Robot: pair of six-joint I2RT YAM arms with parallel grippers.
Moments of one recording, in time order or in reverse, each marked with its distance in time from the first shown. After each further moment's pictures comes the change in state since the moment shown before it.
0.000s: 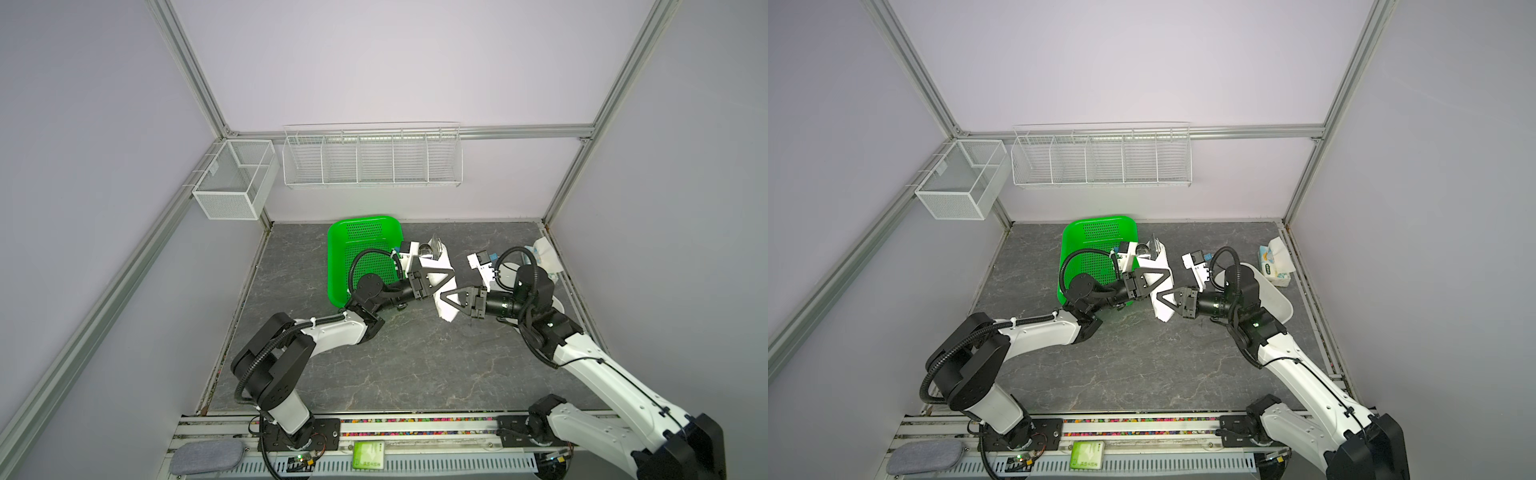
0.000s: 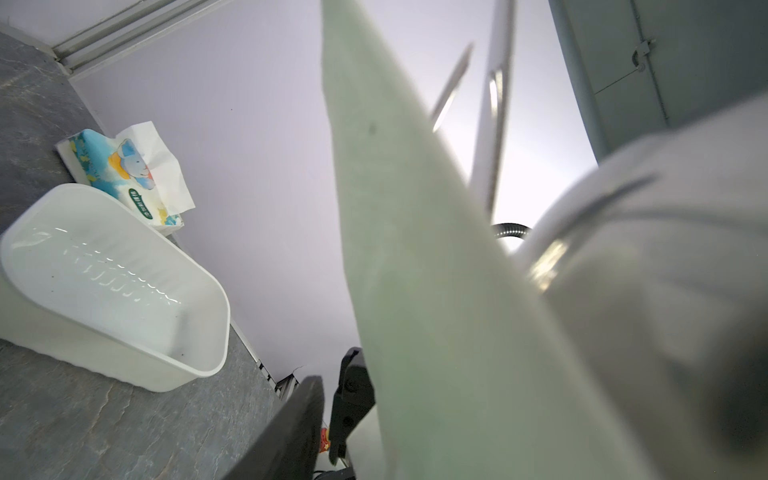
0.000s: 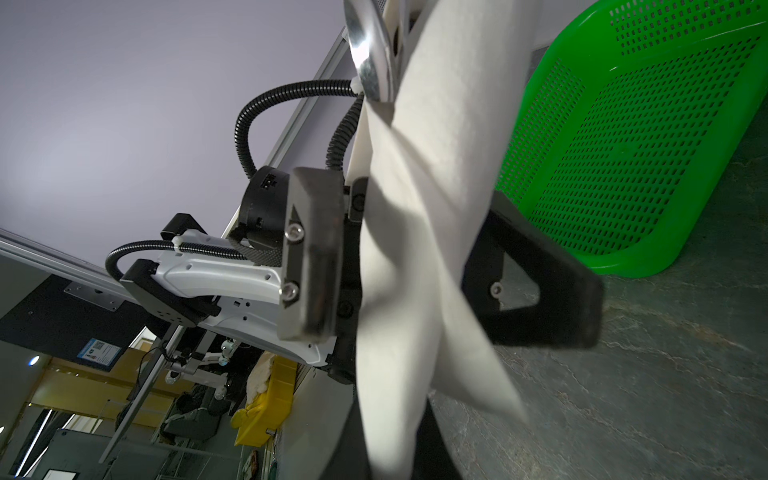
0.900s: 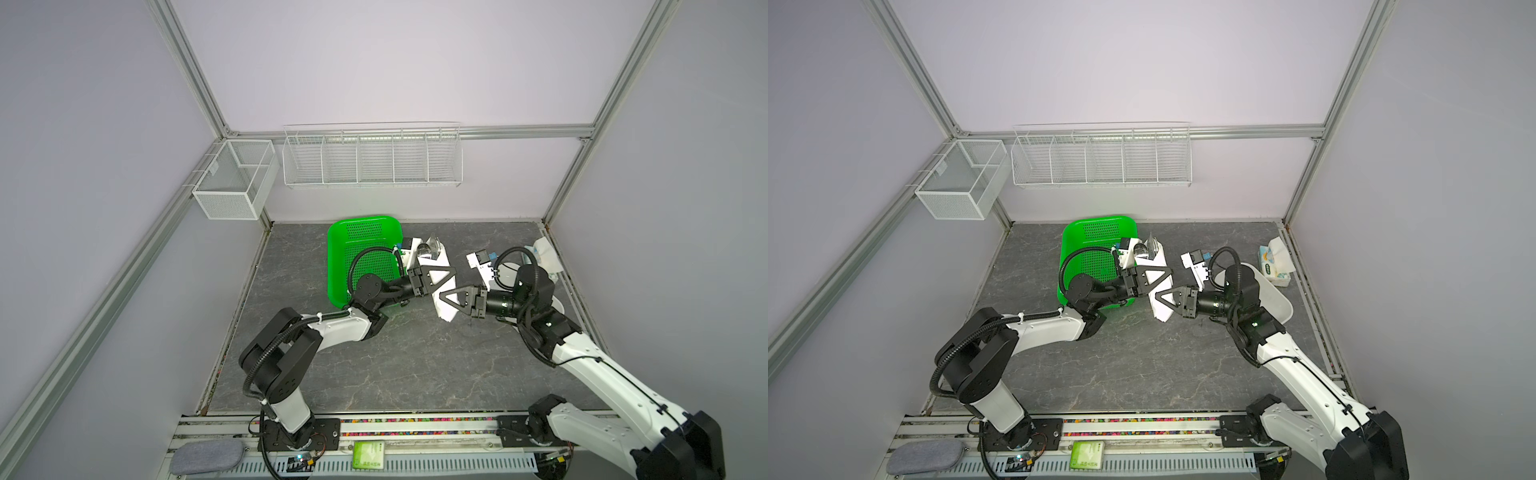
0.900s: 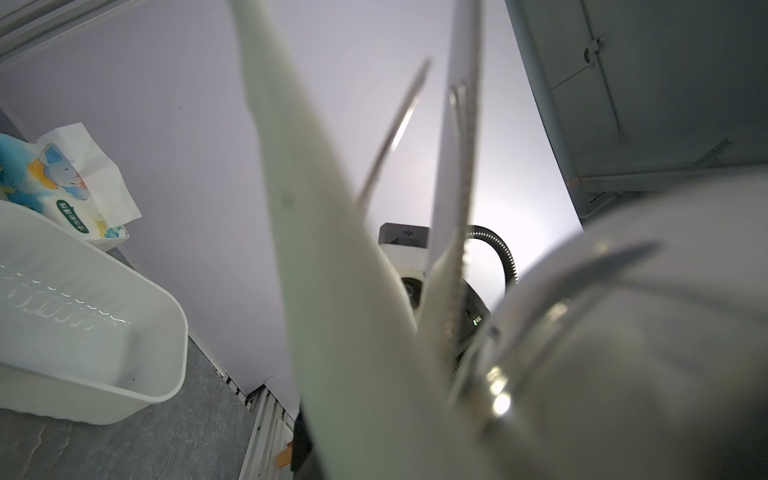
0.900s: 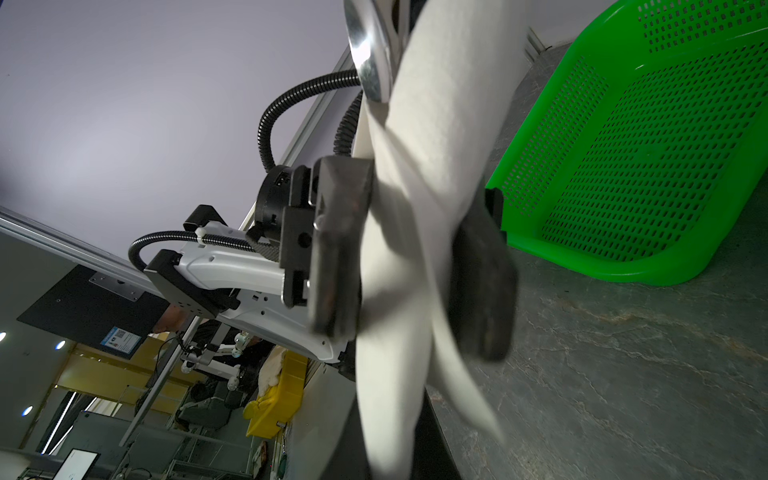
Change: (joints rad) left arm 0.000 0.050 0.037 0.125 0.034 -0.071; right arm 0.000 0.009 -0.006 0.046 -0.027 0.025
